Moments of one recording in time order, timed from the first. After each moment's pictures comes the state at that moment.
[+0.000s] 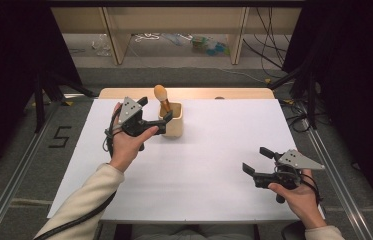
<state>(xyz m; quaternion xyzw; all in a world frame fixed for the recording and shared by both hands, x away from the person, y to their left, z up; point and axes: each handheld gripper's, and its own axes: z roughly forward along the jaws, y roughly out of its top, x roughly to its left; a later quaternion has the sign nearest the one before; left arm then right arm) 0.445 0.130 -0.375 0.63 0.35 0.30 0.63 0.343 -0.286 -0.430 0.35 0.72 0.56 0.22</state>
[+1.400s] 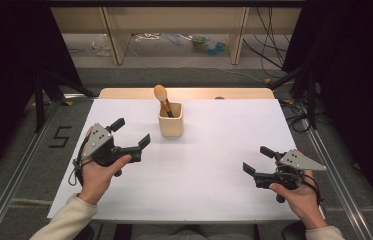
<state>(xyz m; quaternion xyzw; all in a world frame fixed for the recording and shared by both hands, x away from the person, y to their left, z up) 0.369 0.182 -0.385 0.63 0.34 0.29 0.64 0.341 -0.286 -0.427 0.34 0.71 0.57 0.22</state>
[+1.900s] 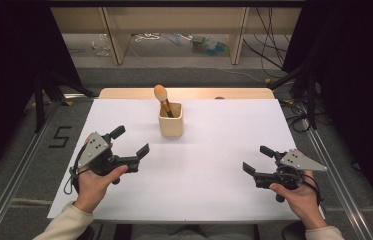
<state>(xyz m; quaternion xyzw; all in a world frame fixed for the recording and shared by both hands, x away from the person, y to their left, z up) 0.354 0.190 -0.393 0.63 0.31 0.28 0.65 0.342 -0.286 -0.426 0.33 0.71 0.58 0.23</state>
